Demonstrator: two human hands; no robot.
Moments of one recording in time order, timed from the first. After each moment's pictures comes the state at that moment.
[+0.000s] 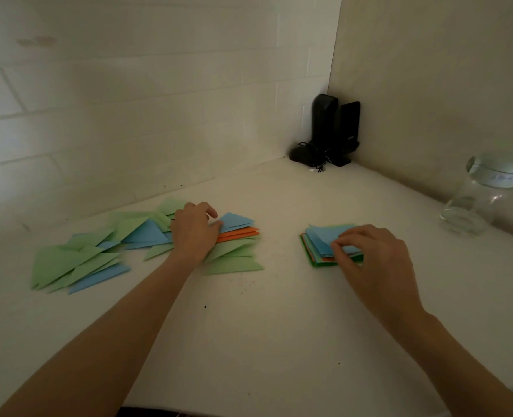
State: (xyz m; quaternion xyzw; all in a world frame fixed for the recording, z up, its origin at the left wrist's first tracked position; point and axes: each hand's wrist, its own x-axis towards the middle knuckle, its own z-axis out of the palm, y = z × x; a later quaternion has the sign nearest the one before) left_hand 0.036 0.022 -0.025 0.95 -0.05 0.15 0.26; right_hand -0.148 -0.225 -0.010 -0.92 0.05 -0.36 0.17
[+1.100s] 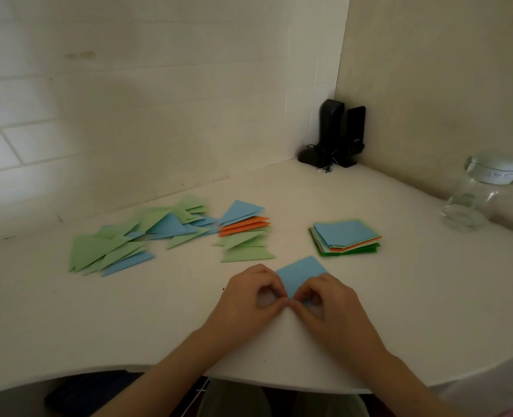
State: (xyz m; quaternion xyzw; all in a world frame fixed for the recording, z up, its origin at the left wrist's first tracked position) left_hand -0.124 0.019 -0.037 0.84 -0.36 0.05 0.41; right_hand -0.193 -0.147 -0.040 -0.93 -0.02 -0.19 0.33
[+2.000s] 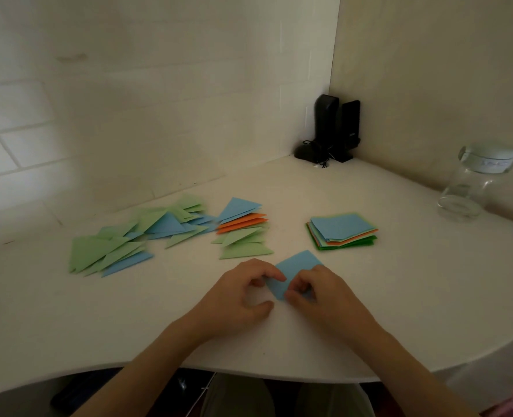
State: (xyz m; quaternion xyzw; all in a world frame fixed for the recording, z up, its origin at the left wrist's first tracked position) left_hand -0.120 0.040 -0.027 0.82 -0.41 -0.05 0.41; right_hand -0.183 -0.144 -0.022 -0.95 0.02 -0.04 0.30
